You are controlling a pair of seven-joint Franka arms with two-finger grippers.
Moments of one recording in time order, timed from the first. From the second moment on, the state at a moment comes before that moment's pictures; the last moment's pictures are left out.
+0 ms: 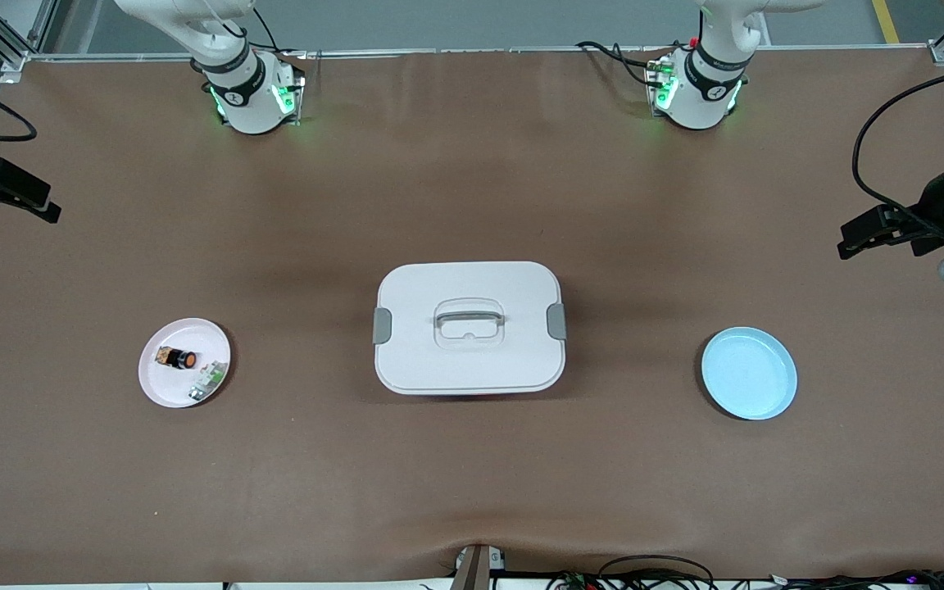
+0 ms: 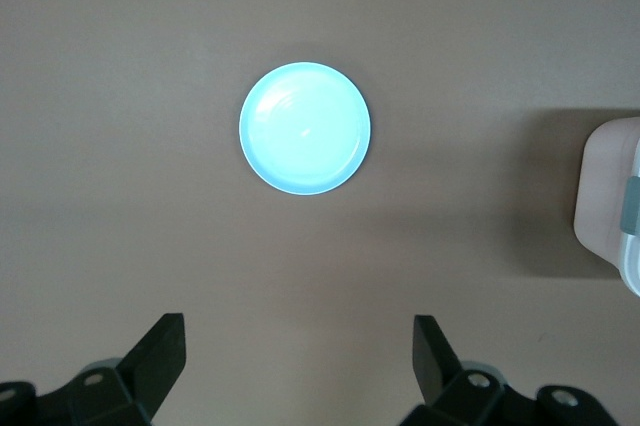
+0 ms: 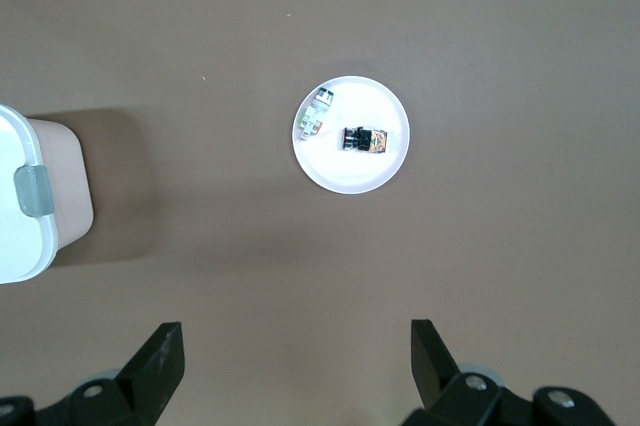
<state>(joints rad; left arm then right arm) -0.02 0.11 -0.01 -1.48 0.00 1.57 -0.07 0.00 0.05 -0.02 -1.40 0.02 1.44 0.06</state>
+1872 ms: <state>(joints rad) -0.02 0.12 -0.01 -1.48 0.00 1.59 -0.07 -0.13 0.37 -0.05 -1.43 0.02 1.69 0.06</state>
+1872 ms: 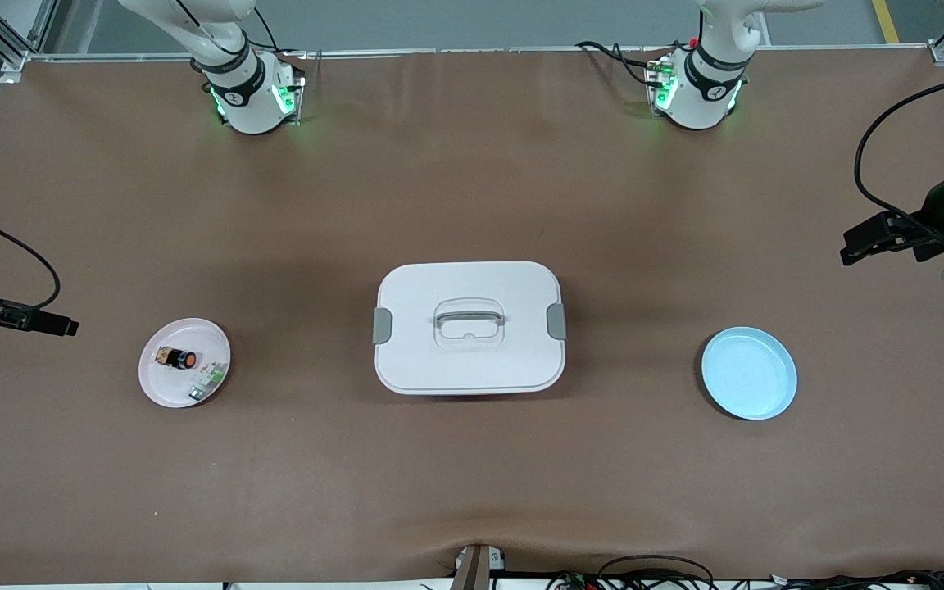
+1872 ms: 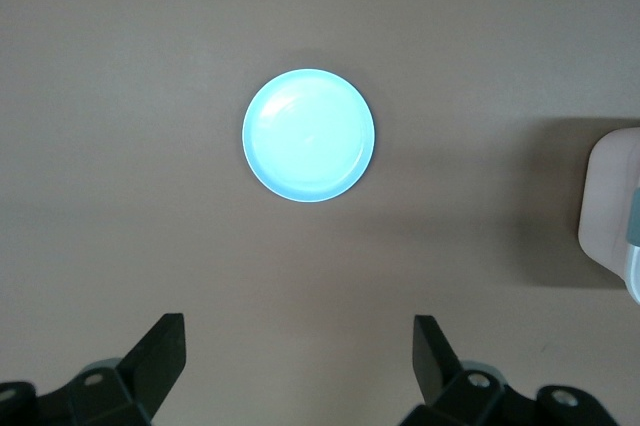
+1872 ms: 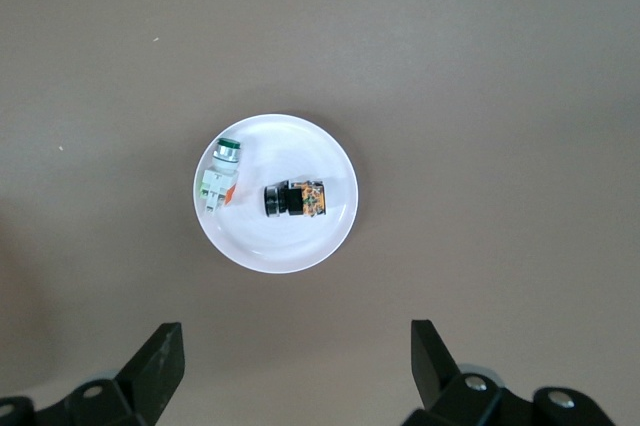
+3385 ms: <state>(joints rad) 0.01 0.13 -0.01 -1.48 0.00 1.60 -0.07 -0.12 0.47 -0.03 -1.83 0.10 2.23 0.06</state>
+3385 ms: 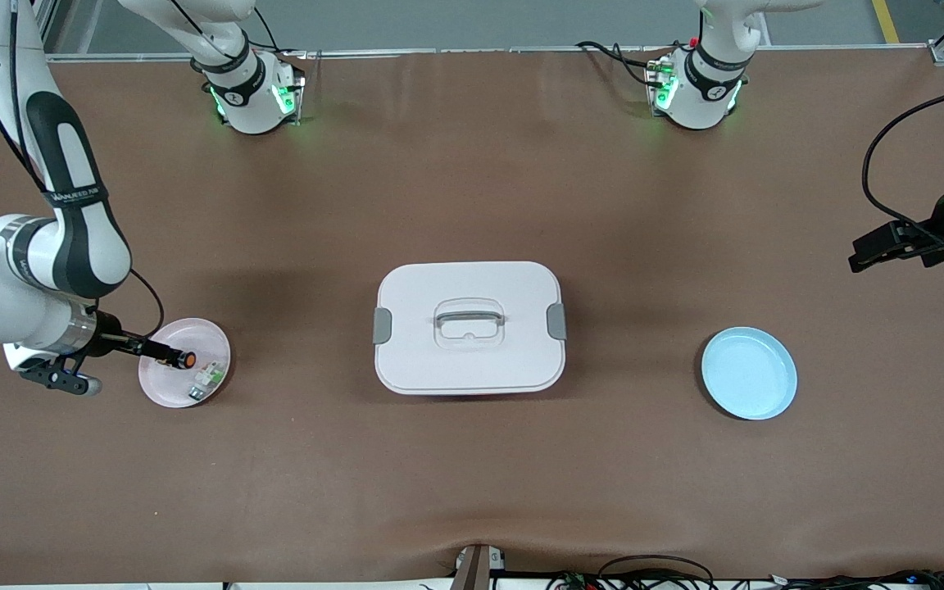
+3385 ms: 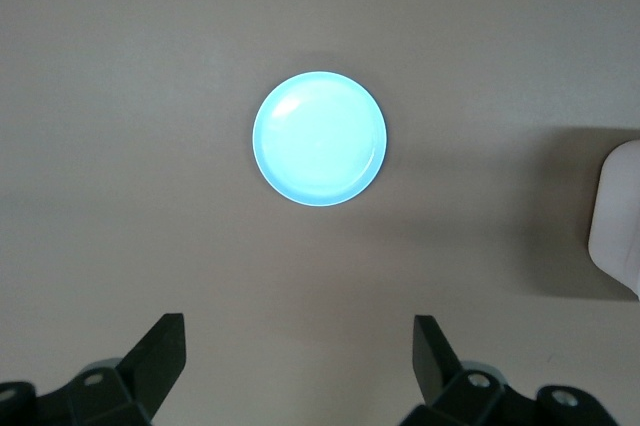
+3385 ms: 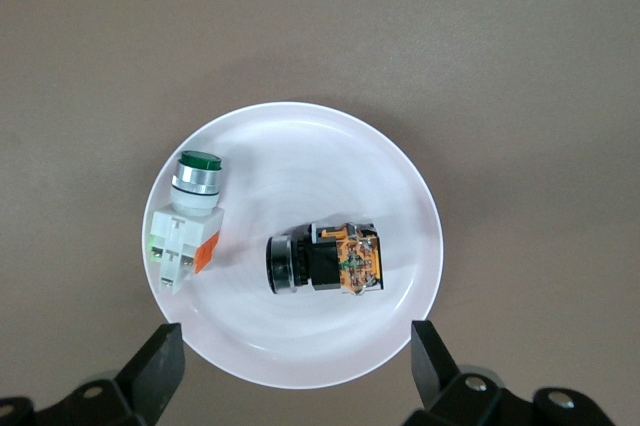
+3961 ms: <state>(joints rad) 0.01 0.14 -0.01 -1.48 0.00 1.60 -0.07 -0.12 0.55 -0.03 -1.86 0.10 2.37 -0.06</state>
